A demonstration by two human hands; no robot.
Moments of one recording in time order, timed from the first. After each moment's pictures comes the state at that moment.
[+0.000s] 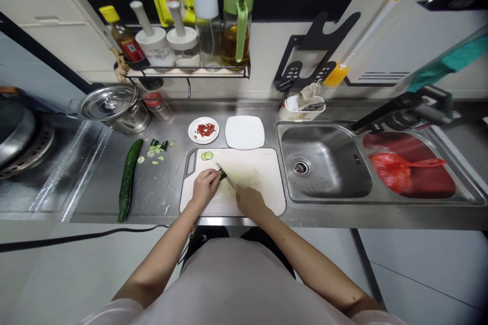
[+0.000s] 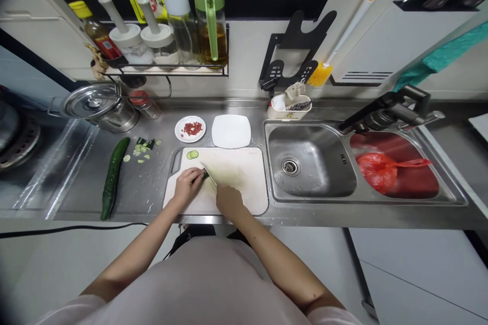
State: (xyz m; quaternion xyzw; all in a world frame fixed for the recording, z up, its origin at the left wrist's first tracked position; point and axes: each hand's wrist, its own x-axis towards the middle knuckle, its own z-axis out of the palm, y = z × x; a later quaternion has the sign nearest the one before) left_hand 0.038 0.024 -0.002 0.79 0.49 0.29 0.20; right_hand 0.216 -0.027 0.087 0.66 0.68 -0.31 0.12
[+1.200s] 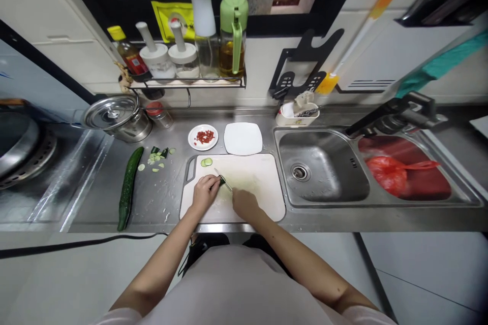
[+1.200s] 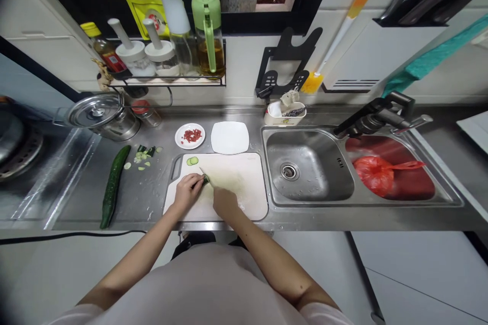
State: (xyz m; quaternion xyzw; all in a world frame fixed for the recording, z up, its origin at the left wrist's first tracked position) left_hand 0.039 0.025 -0.005 0.79 0.49 0.31 0.19; right_hand 0.209 -0.024 0.068 0.66 0.68 -0.30 0.09
